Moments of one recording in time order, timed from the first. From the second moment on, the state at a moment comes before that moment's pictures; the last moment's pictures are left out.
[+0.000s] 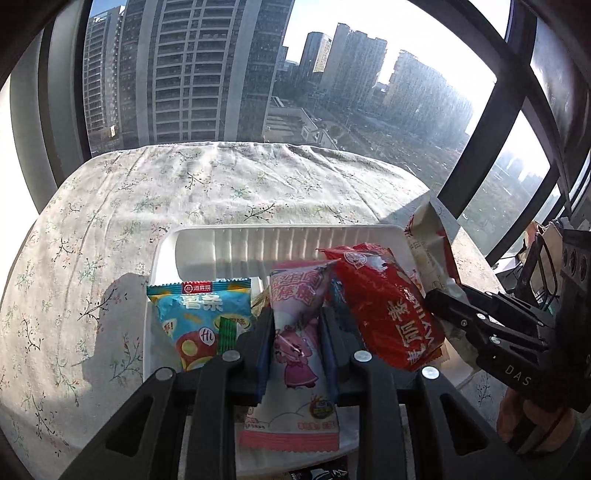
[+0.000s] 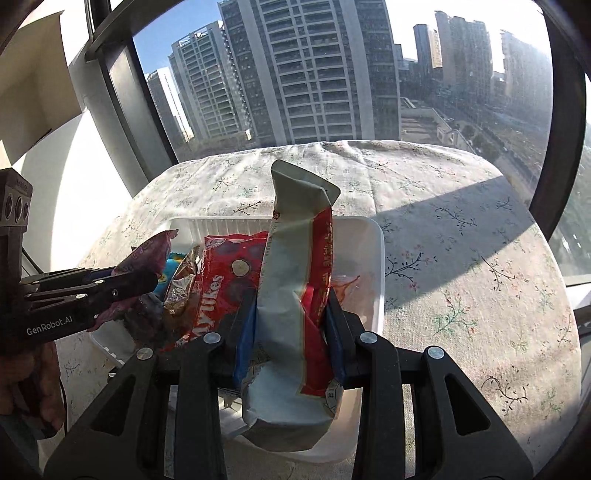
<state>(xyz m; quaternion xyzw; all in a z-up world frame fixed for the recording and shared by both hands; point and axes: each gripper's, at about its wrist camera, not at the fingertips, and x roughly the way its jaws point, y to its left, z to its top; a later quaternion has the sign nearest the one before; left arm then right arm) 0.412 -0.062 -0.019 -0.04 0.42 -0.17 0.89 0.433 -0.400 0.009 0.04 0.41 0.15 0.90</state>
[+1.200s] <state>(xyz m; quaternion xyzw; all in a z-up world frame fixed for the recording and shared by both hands) 0.391 -0.075 -0.019 -0.02 0.40 -0.18 0.90 0.420 -0.389 -0.019 -0.03 0.41 0.13 0.90</state>
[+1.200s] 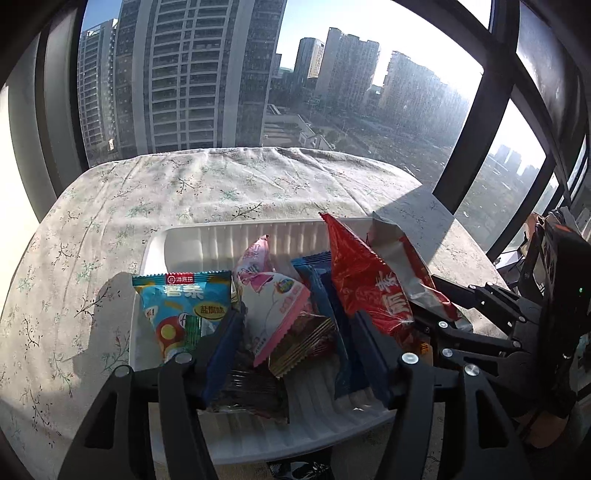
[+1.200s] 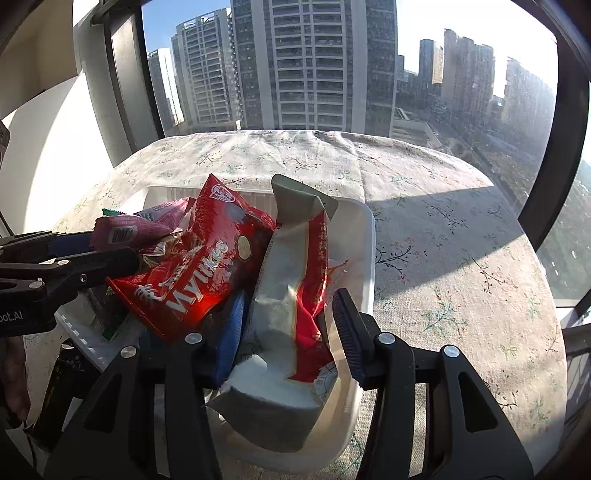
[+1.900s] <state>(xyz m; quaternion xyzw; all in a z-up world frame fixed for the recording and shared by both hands) 0.259 -0.045 -0.009 0.03 0.37 -0.13 0.92 0.293 -0.374 0.084 -0.08 0.27 0.20 0.94</state>
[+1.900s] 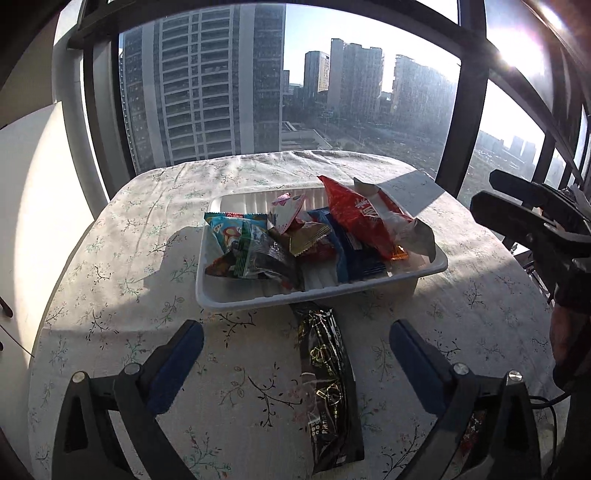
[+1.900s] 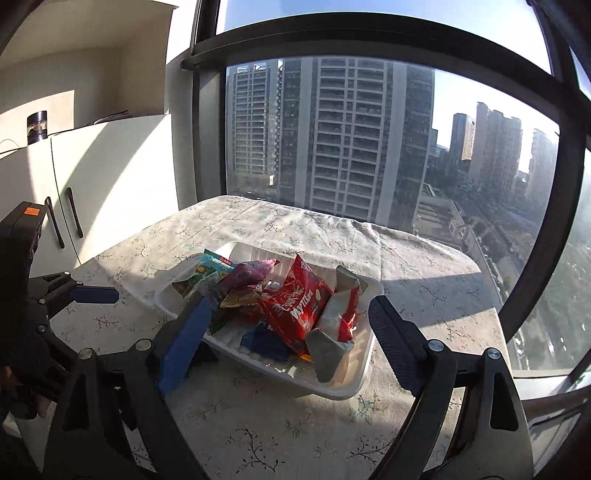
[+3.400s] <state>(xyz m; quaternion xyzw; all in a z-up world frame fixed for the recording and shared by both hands) 0.266 -0.074 -0.066 0.12 0.45 -0.13 0.87 0.164 -0.404 0.009 -0.16 0.36 0.38 0.84</state>
